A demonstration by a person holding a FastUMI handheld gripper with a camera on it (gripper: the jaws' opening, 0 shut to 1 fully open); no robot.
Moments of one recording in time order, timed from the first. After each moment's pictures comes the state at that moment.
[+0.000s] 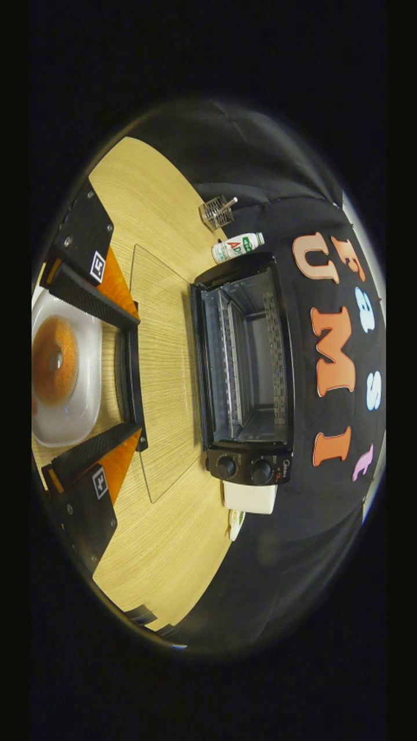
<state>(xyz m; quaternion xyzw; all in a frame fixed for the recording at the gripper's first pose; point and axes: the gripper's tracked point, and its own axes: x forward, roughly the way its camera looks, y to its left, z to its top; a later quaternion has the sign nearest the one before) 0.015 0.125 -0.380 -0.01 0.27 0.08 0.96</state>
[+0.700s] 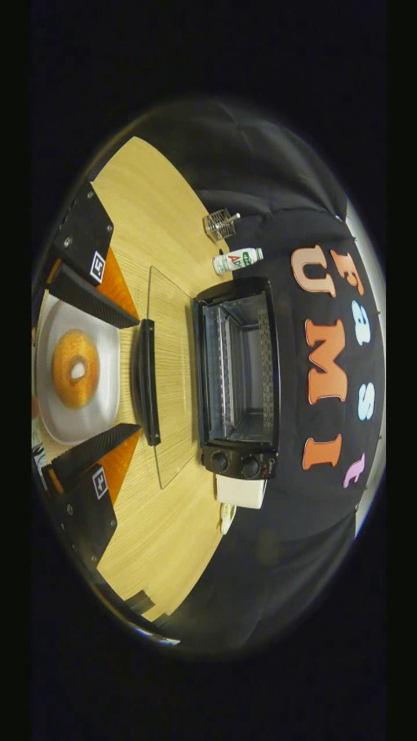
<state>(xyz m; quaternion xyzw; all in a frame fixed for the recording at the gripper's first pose) -0.034 0.125 -0.361 -0.03 0.25 0.09 0.96</state>
